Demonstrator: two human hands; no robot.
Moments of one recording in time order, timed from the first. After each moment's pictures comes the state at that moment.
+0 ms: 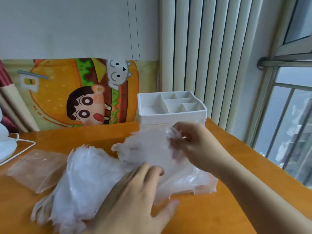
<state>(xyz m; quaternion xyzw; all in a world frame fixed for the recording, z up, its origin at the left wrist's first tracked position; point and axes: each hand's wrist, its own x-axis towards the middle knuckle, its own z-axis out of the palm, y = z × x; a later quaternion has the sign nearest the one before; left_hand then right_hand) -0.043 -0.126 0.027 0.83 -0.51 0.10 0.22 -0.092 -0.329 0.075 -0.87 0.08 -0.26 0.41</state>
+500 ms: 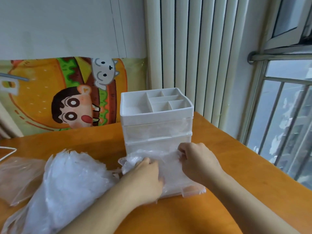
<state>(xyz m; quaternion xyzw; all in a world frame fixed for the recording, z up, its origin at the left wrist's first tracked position) 0.006 -0.225 0.003 0.90 -0.43 -0.08 0.09 -0.081 -0.393 -0.005 -0.94 0.22 -0.22 0.14</state>
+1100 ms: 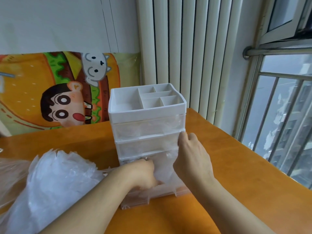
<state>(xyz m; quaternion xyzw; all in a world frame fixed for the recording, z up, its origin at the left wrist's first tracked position) 0.031 -0.263 -0.003 0.89 -0.41 -0.19 -0.01 -0.083 -0.375 0.005 -0.91 0.32 -0.23 0.12</state>
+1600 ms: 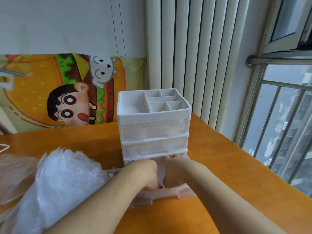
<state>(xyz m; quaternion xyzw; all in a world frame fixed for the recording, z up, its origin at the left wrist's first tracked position) 0.021 -0.265 0.009 0.90 -0.38 -0.20 -0.06 -0.057 -0.358 0.026 -0.94 0.25 0.19 0.15</state>
